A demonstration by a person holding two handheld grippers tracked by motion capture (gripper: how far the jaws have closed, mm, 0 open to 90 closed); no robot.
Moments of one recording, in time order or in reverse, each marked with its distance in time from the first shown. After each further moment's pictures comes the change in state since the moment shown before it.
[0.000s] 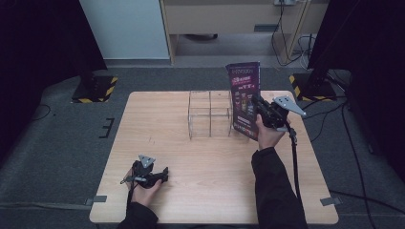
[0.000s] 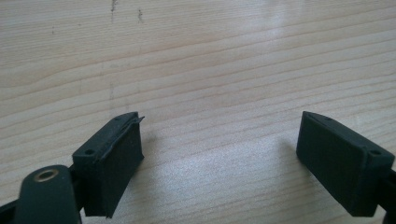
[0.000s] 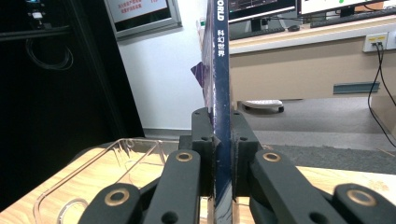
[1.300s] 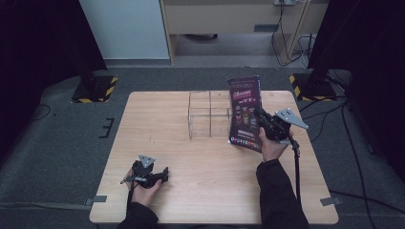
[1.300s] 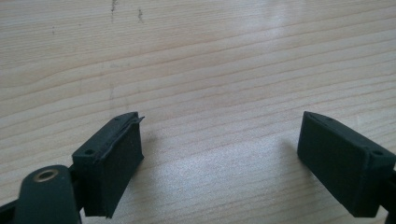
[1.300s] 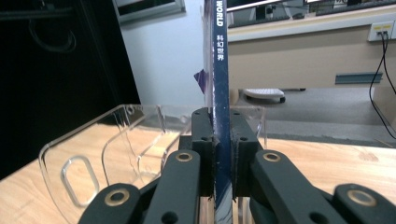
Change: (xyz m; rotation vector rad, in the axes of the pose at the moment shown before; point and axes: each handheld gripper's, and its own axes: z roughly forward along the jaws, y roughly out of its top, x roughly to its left) left arm 0.000 0.000 0.000 0.002 0.002 0.001; right arm -0.008 -0.030 -0.024 0.038 0.017 -0.021
